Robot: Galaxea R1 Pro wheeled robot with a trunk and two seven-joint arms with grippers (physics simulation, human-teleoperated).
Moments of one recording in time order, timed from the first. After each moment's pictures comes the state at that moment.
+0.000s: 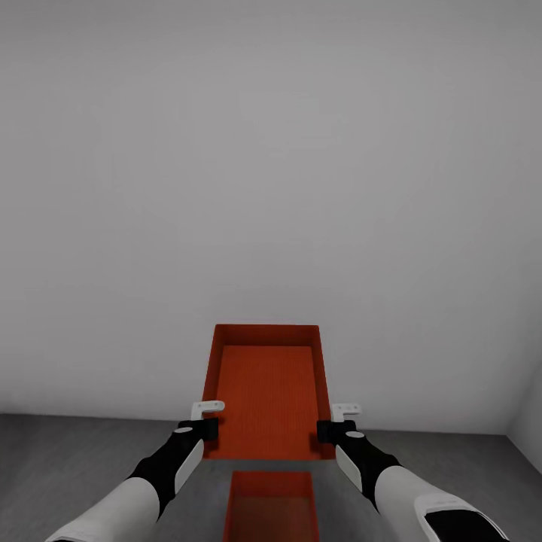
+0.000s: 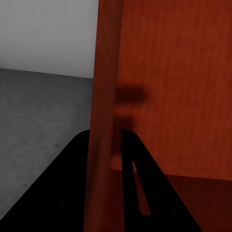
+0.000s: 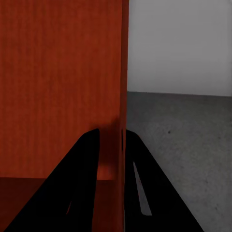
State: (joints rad) left arm -0.66 -0.08 -0.14 -0.40 0.18 0.18 0.21; right arm -0.75 0.11 0.02 -0.17 0.00 0.01 -0.09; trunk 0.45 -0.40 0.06
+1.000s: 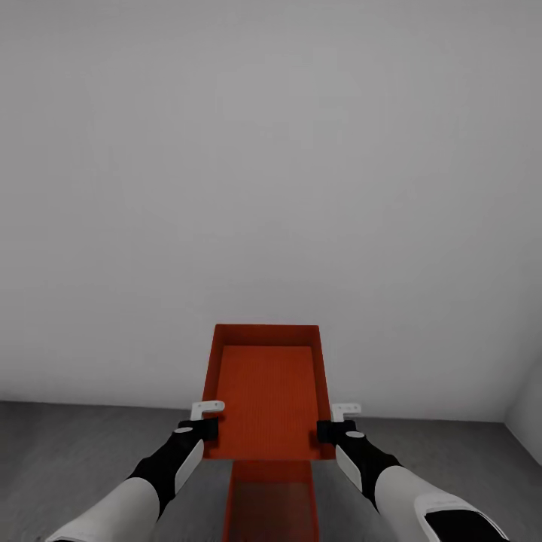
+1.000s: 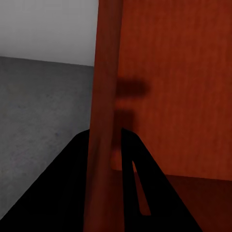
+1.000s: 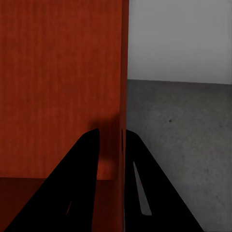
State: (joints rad) left arm -0.66 -0.08 -0.14 -0.40 0.18 0.18 0.21; right arm -0.75 0.11 0.02 -0.16 0.00 0.01 -0.09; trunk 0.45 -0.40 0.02
